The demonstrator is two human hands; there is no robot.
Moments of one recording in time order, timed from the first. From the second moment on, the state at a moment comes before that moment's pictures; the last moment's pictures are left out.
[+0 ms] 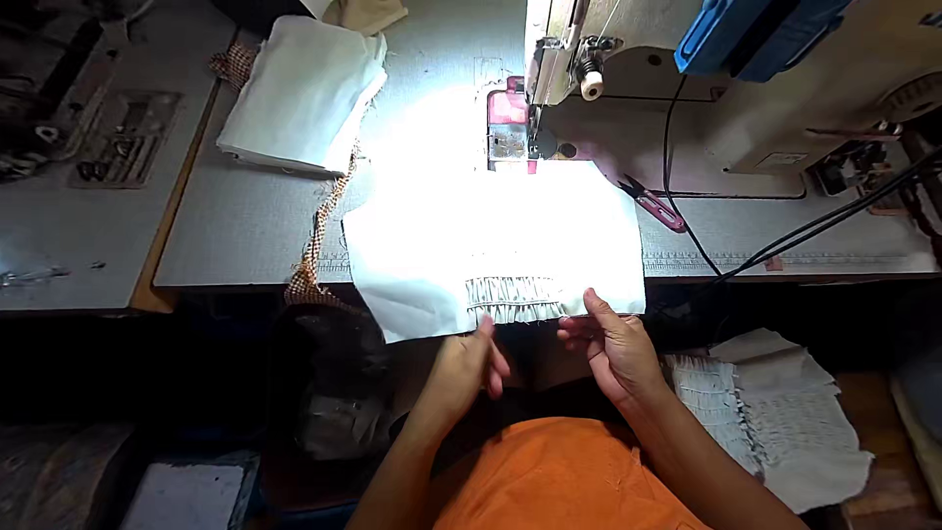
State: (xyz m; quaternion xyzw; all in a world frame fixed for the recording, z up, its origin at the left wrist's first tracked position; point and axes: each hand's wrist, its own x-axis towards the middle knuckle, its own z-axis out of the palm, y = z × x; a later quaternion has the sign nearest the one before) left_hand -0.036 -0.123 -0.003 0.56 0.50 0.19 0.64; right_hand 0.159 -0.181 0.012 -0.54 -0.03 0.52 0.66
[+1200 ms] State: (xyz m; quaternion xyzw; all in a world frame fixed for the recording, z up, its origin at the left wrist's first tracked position) left_hand 0.053 -0.006 0.005 0.96 0.21 0.10 0.15; right_hand 0.144 -0.185 0.018 -0.56 -0.04 0.39 0.73
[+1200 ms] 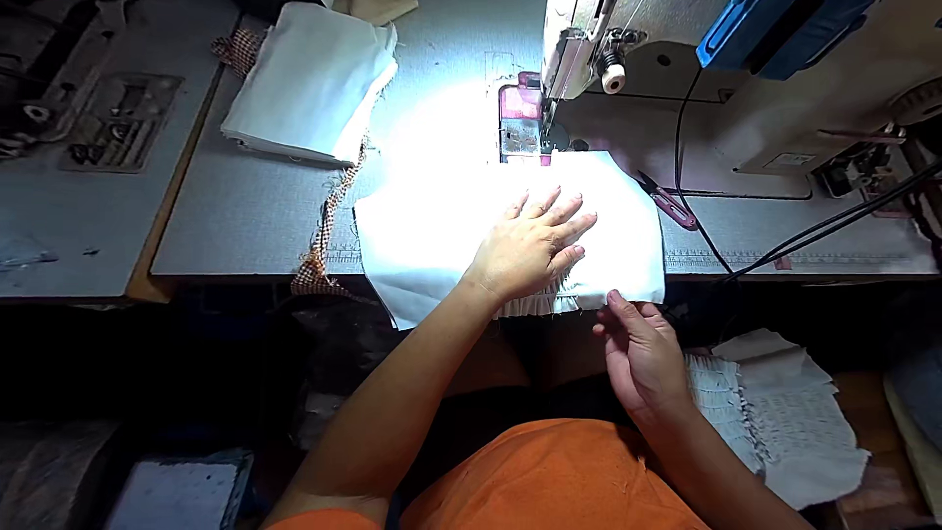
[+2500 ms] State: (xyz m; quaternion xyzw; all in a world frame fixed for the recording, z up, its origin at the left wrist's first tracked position) left_hand 0.054 -0.005 0.004 0.96 0.20 0.10 0.15; right_hand 0.144 -0.184 -0.009 -0.55 0.02 0.50 0.67
